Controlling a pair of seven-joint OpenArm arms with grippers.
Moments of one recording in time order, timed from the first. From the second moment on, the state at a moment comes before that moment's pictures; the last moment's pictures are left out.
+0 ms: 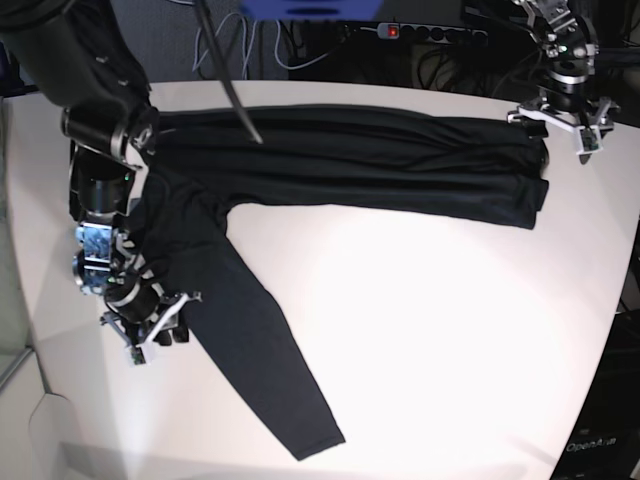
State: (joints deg) left arm 19.7 1.5 -44.8 85.1 8.7 -28.7 -2.7; right arm 32.6 8.5 23.7 33.4 -22.9 35.9 -0.9
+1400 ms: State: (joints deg) left arm 19.3 1.4 -44.7 85.1 8.8 -28.7 -2.7; right arm 29.8 8.4 23.4 27.2 -20.7 35.8 5.1
